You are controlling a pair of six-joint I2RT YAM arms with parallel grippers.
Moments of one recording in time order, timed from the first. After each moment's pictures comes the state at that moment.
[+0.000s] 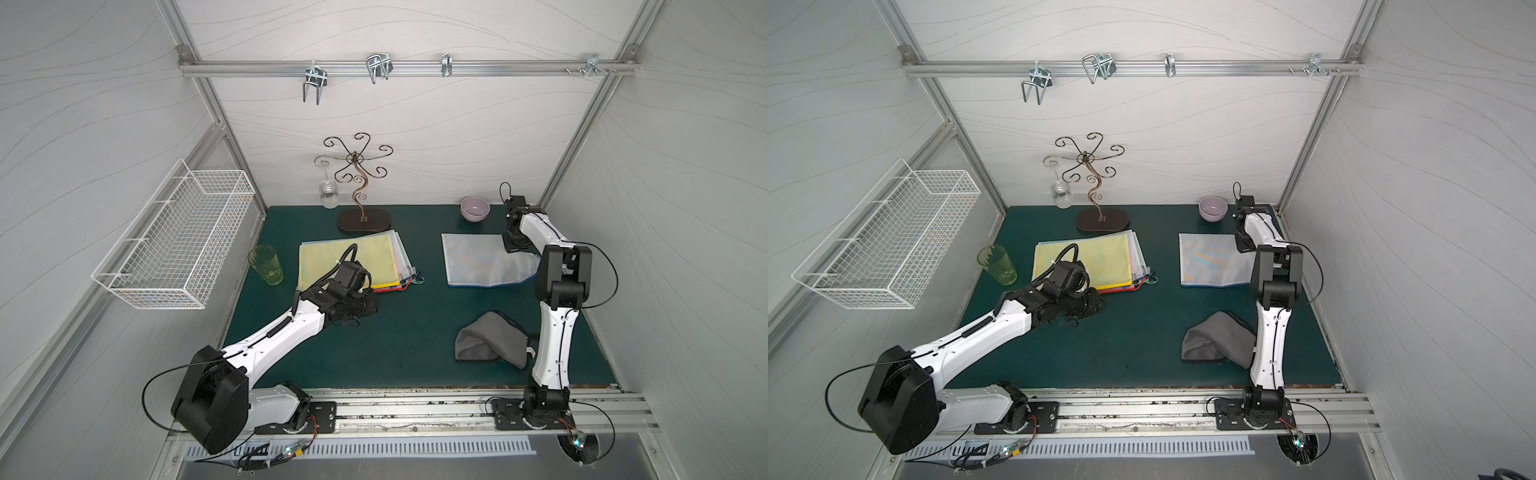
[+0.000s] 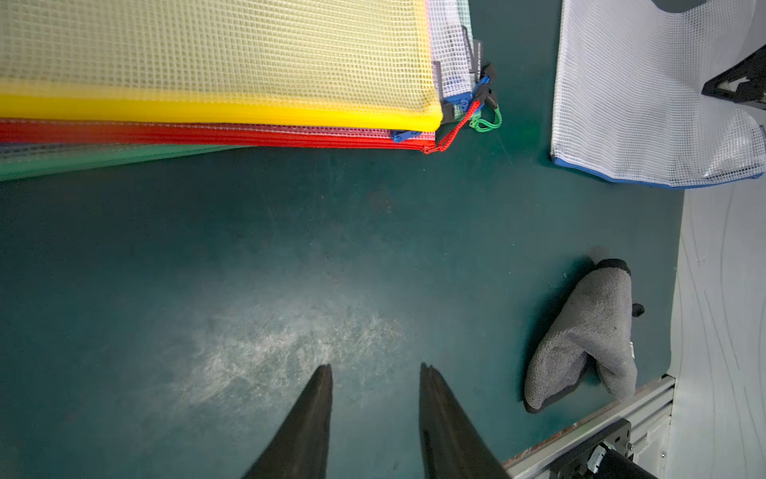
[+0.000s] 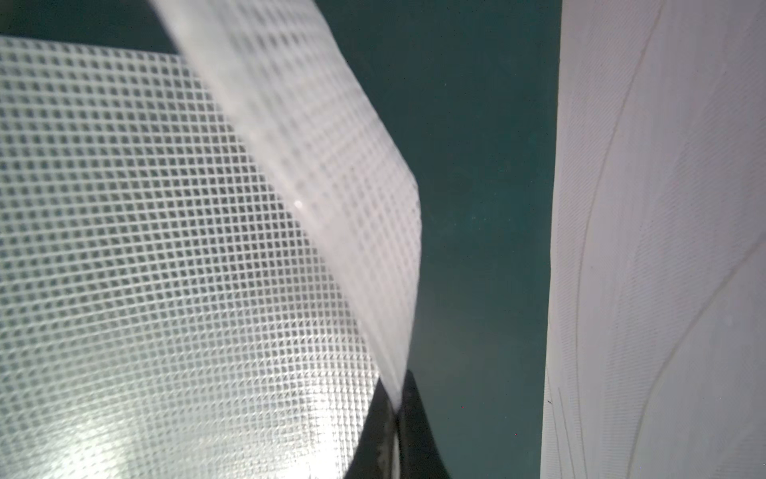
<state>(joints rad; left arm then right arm) -0.53 1.27 0.82 -0.53 0.15 -0.75 0.01 2.28 1.93 -0.92 0.43 -0.12</state>
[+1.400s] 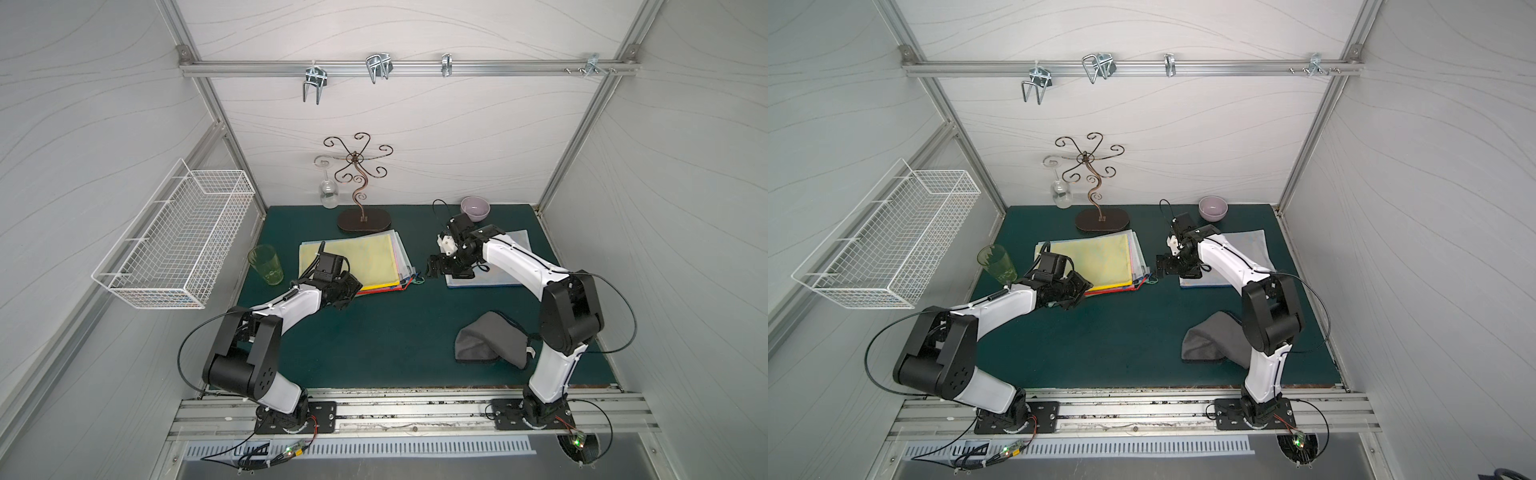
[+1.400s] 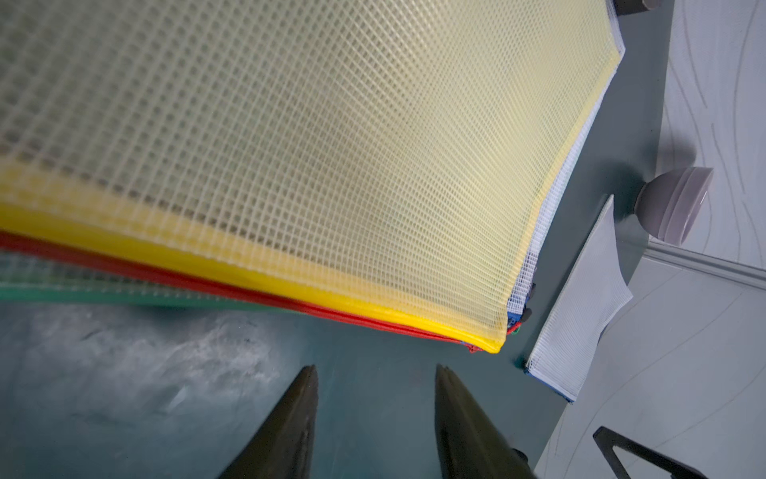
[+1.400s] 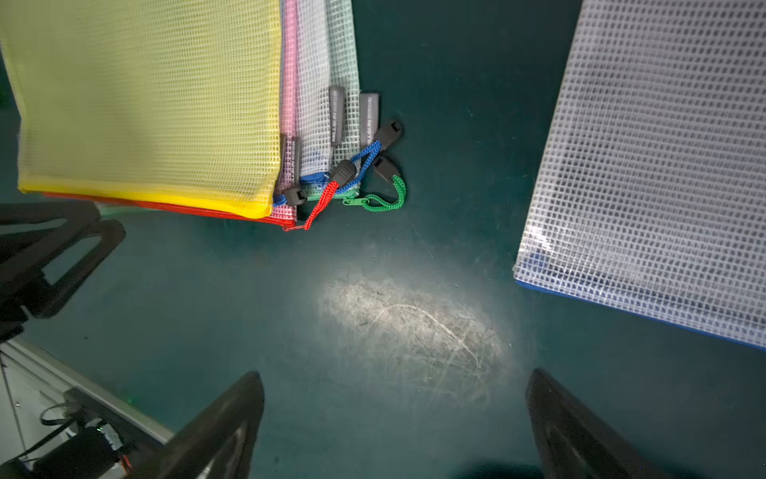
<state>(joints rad) -0.24 1.54 0.79 -0.22 0.25 -1.14 0.49 1.82 1.49 -0.89 -0.28 0.30</state>
